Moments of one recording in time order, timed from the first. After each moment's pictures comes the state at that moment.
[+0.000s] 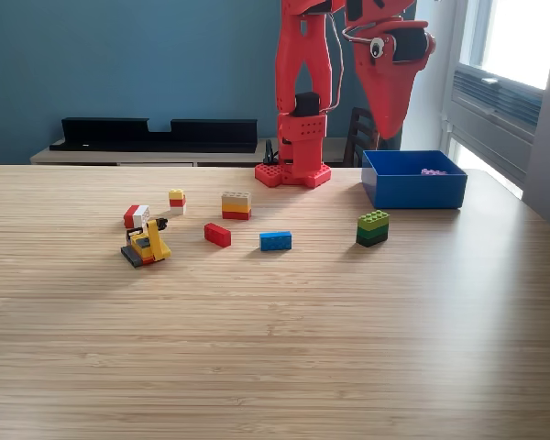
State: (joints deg) arm -24.2 93.6 70.4 90.5 2.5
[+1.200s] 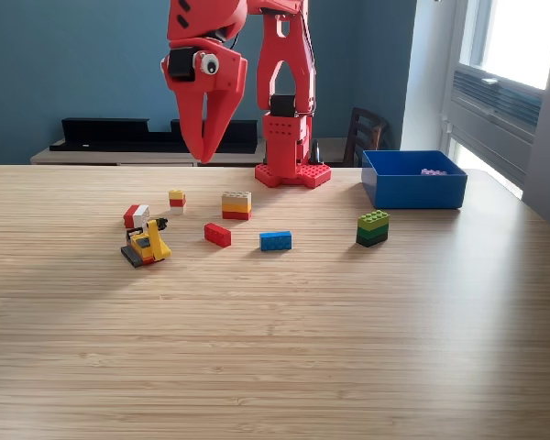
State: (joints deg) arm 24.1 93.6 80.5 72.9 24.1
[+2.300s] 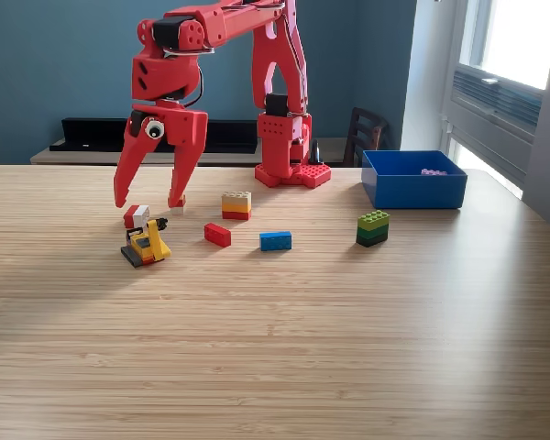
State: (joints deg) arm 33.9 79.6 86.7 62.7 26.3
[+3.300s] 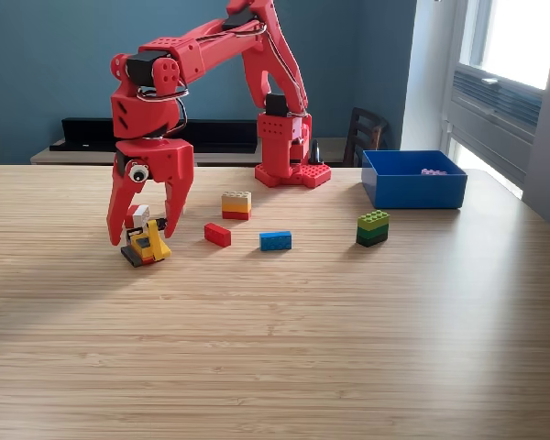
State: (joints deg) arm 34.1 62.2 69.6 69.8 28.6
